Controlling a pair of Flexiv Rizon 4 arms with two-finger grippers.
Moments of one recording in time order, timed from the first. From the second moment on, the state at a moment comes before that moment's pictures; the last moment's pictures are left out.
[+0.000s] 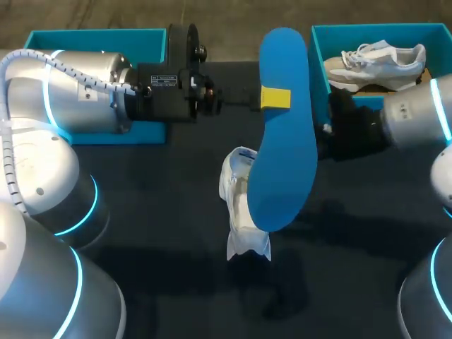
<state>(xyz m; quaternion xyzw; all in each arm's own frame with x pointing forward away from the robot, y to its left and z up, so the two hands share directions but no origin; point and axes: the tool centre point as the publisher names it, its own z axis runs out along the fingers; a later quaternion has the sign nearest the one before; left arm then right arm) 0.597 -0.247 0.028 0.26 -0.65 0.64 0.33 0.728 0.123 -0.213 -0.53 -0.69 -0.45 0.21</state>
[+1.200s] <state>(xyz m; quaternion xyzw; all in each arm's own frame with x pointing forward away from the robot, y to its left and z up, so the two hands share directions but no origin) 0.597 -0.247 0.028 0.26 -0.65 0.64 0.33 0.730 0.039 -0.120 -0.55 -0.54 -0.54 0.33</state>
